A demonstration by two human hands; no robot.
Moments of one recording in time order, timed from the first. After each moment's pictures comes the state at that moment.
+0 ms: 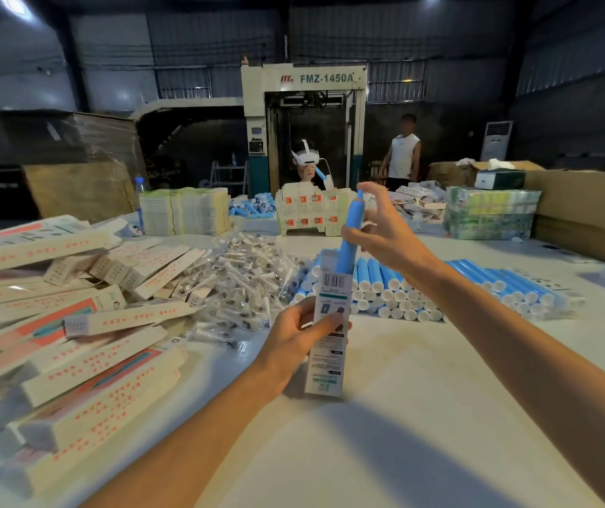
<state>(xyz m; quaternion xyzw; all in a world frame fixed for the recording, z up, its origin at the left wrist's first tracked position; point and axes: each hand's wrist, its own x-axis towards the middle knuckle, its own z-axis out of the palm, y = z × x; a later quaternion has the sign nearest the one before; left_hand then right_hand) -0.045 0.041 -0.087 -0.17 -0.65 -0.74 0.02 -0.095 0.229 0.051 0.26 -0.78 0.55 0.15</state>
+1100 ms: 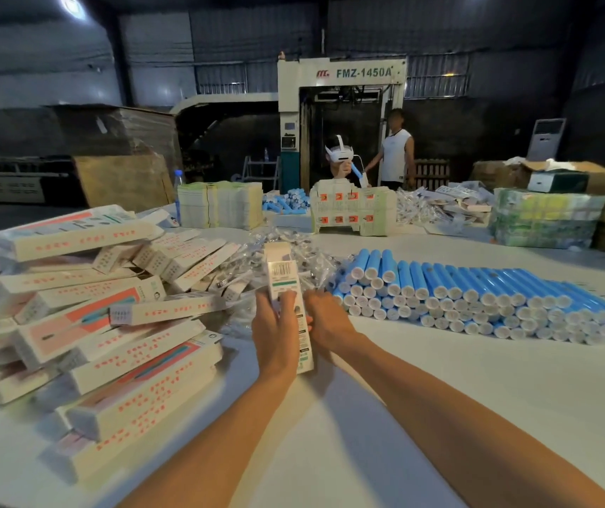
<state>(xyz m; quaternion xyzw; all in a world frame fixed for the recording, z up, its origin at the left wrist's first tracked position) -0.059 -0.004 -0.092 0.07 -0.66 -0.67 0.34 -0.148 0.081 -0.093 0.25 -0.93 0.21 0.14</state>
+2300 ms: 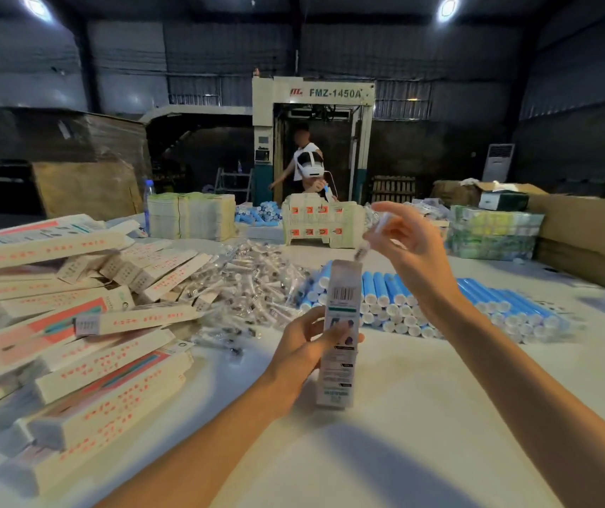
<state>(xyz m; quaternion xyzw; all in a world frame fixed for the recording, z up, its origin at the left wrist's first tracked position) -0.033 0.044 -0.084 -0.17 -0.61 -0.77 0.01 -0.053 0.228 0.050 0.26 -0.72 0.57 0.29</state>
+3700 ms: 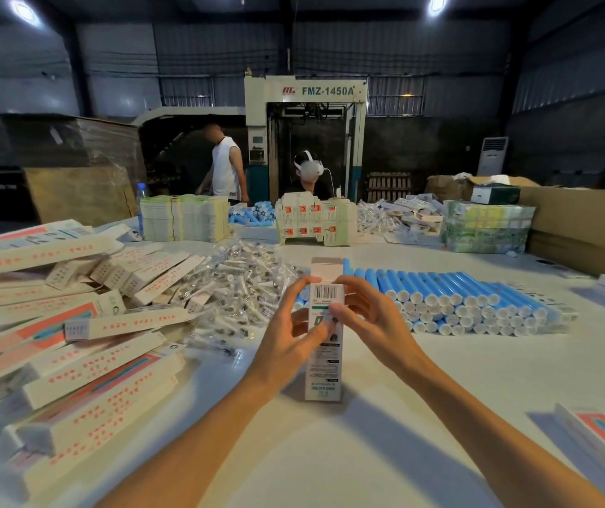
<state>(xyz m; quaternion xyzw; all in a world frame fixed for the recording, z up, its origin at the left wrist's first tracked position) -0.031 0.038 -0.073 -0.25 -0.70 -0.65 0.17 -0.051 0.222 -0.048 0.31 -0.75 0.57 0.16</state>
